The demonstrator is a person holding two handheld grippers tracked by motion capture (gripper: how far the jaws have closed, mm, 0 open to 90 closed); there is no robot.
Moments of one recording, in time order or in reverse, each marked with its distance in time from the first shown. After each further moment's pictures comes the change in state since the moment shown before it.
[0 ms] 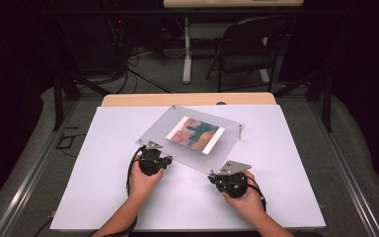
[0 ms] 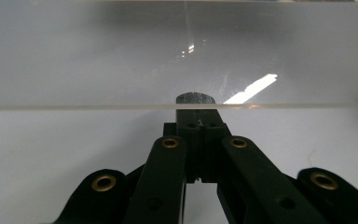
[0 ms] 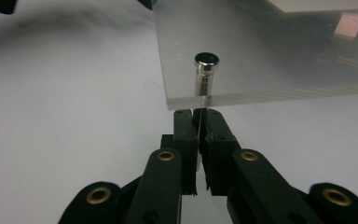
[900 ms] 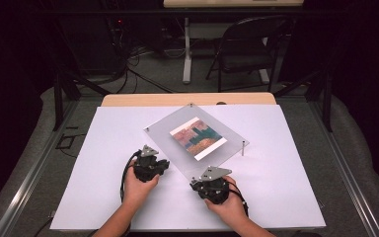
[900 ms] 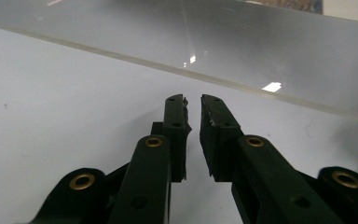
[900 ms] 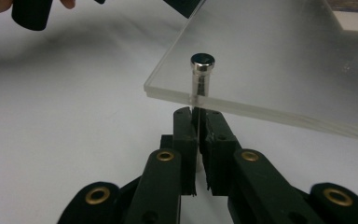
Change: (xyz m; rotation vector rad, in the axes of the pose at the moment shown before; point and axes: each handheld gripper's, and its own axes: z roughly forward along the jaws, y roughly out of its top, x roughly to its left) left arm -0.003 -0.019 -0.021 -0.026 -0.003 0.036; right arm 0.040 0.011 0.030 0.001 0.087 0.020
